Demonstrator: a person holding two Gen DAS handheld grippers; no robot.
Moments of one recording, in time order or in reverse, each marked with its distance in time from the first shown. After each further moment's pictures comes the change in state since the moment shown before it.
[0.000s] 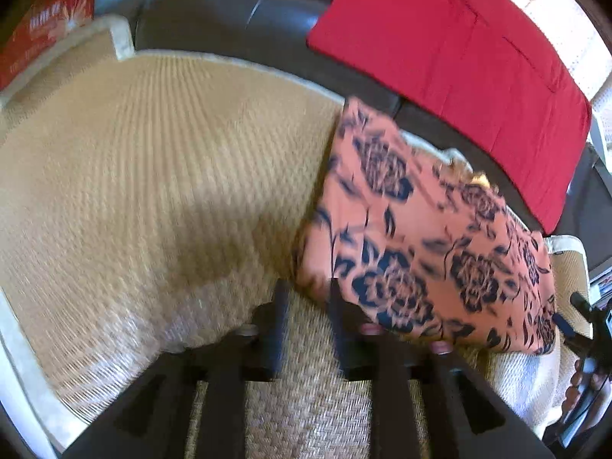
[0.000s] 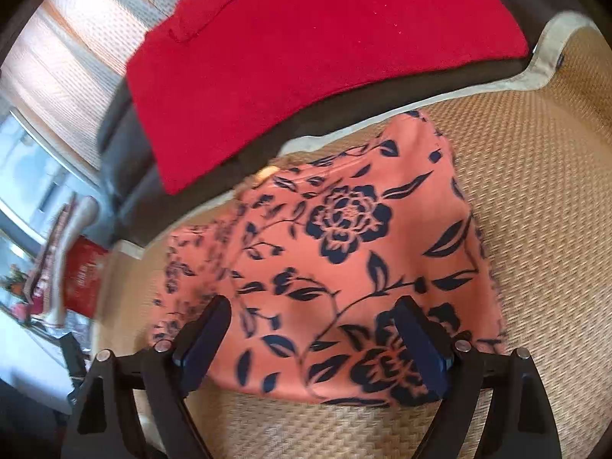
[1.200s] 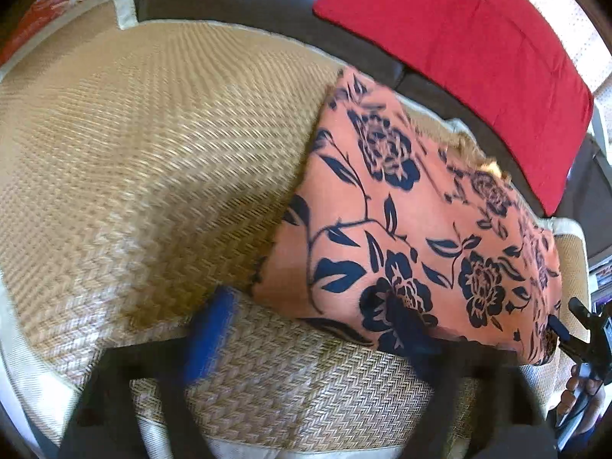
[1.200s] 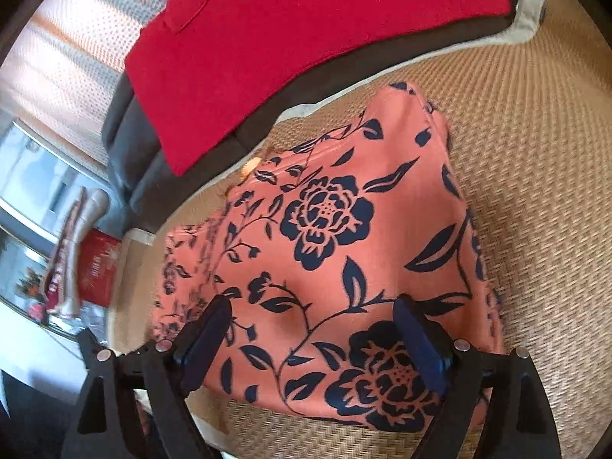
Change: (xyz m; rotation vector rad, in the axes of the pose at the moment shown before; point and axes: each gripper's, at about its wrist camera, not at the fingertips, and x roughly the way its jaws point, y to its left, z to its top) left arm 0.007 0.009 -0.027 -0.033 0.109 0.008; right arm 0.010 -0.024 0.005 0.029 0.056 0.003
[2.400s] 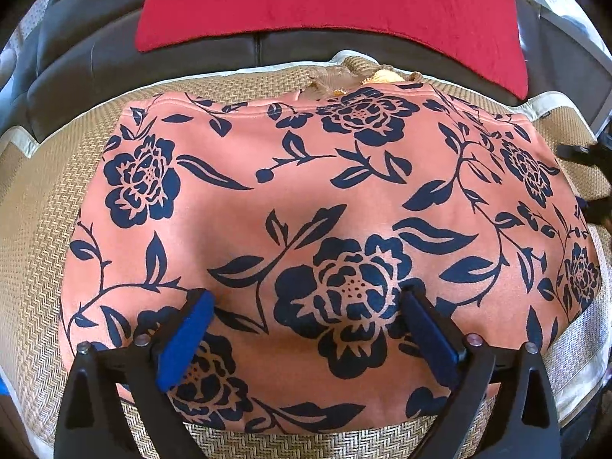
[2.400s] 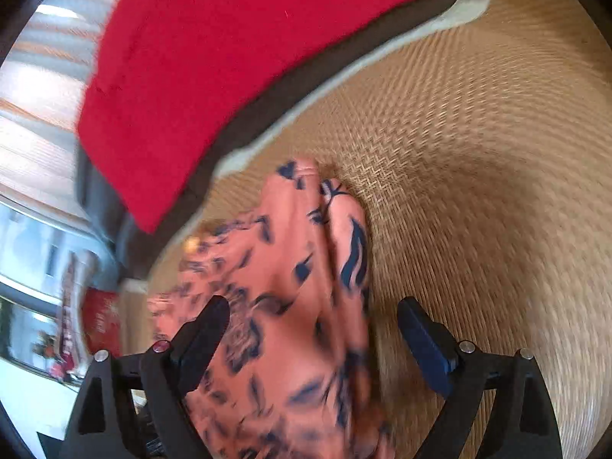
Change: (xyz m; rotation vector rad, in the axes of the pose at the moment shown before) left arm 0.046 -0.158 -0.006 0.453 0.003 0.067; right arm 0.026 -0.078 0.078 0.200 0.046 -0.015
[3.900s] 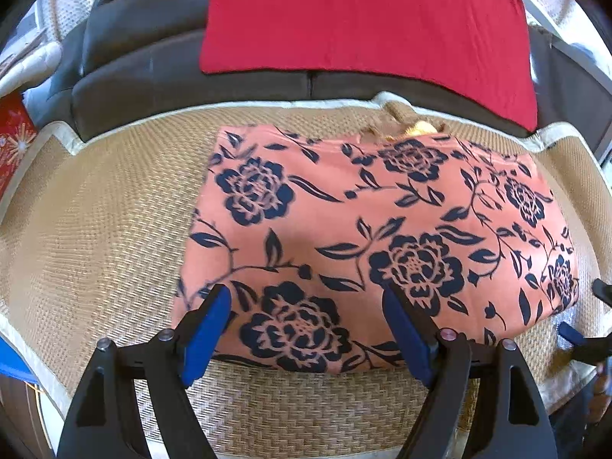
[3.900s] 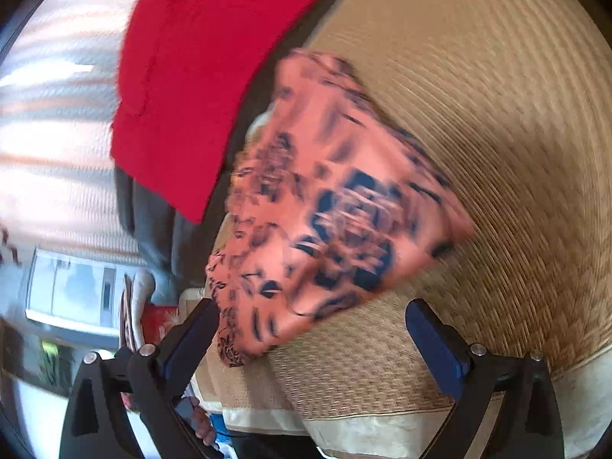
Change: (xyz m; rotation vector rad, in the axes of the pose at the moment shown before) left arm -0.065 0.047 -0.014 -0.044 -0.077 0.057; right arm -0.024 0.021 -0.214 0.293 -0.073 0.233
